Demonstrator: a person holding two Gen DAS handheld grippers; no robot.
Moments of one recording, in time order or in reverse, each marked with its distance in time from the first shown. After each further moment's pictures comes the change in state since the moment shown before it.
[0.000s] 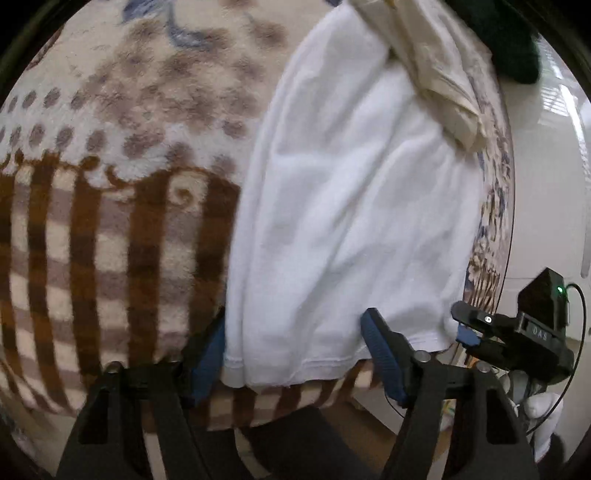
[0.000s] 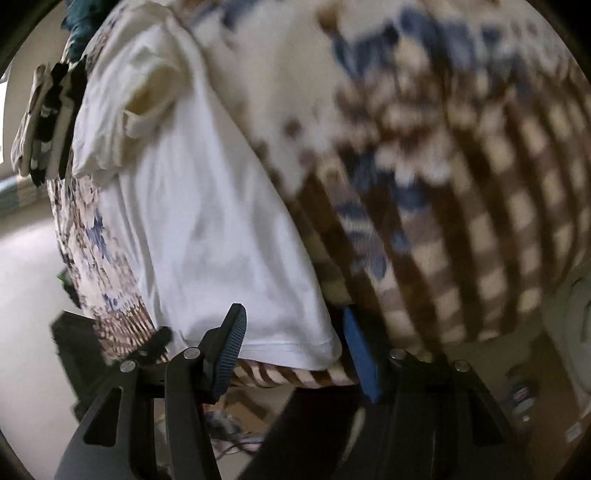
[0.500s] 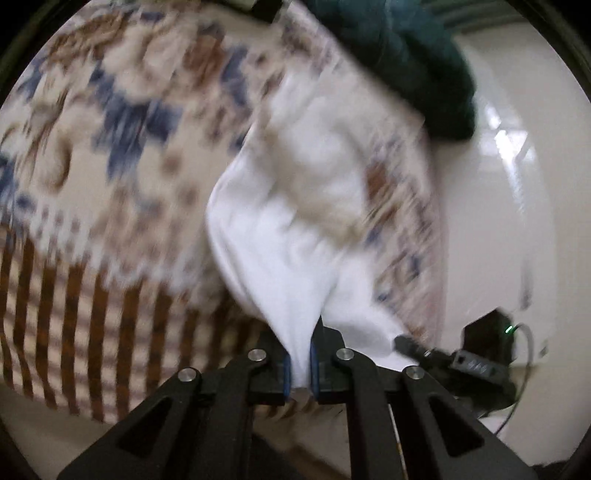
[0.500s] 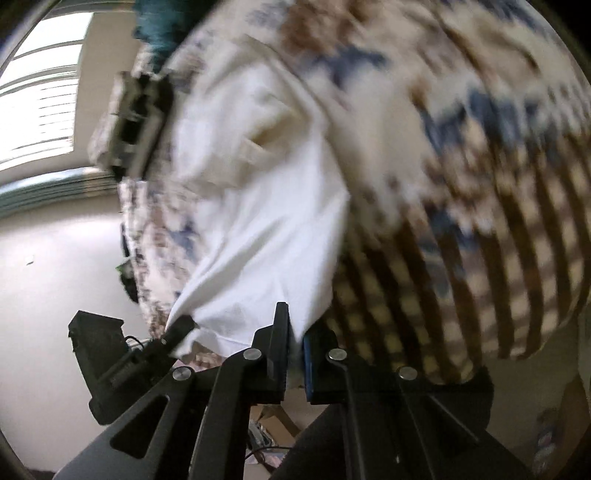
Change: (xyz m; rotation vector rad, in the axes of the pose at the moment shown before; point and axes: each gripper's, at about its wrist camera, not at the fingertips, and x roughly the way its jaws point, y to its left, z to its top) left arm -0.120 -0.061 0.022 -0.021 -0.289 -0.201; right arm -0.082 0.049 -0.004 -0.166 -0.143 0.254
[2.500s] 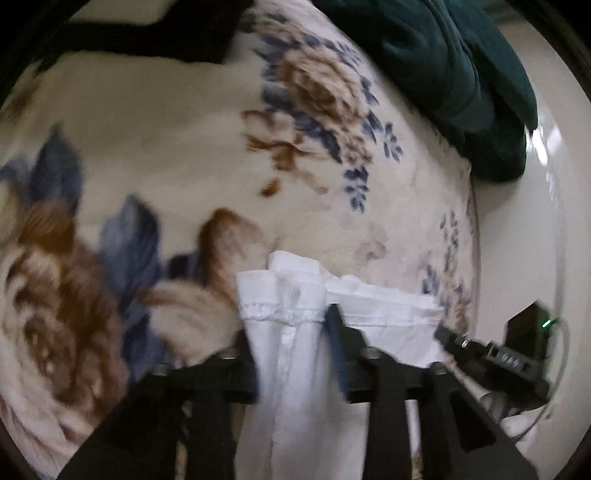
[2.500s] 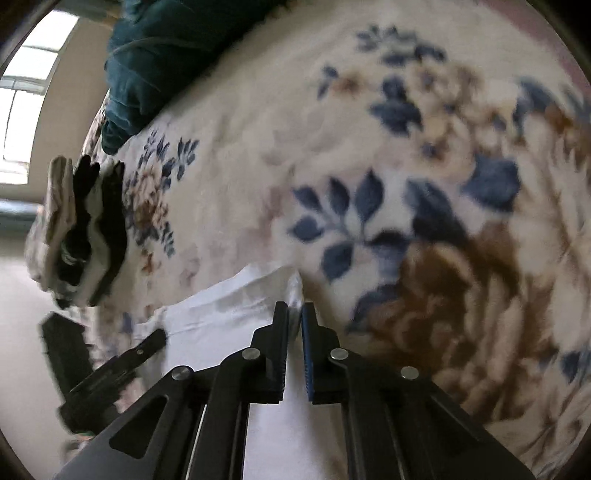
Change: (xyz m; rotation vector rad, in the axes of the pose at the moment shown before) left arm 0.163 0.033 0.295 0.039 0.101 0.056; right arm 0.101 0.073 0.303 0.014 -0.140 -0.213
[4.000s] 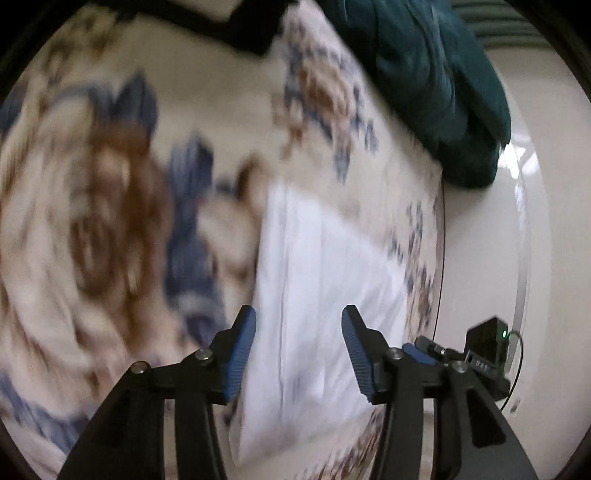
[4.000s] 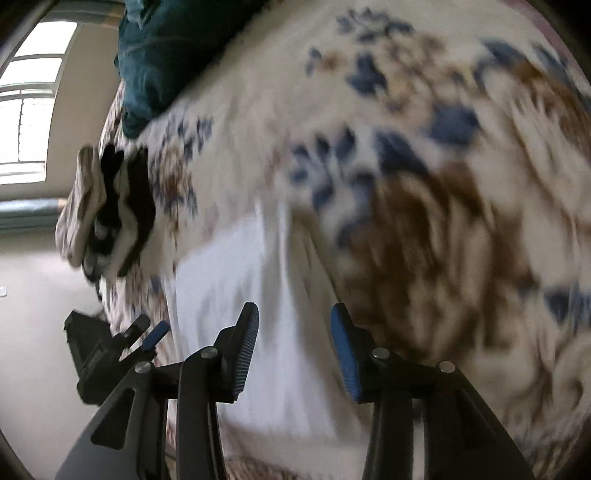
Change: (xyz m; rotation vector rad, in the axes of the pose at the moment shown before) left arm -0.039 0.024 -0.055 -0.041 0.044 -0.107; right arm -0.032 -0.023 -0.058 -0.001 0.123 0.069
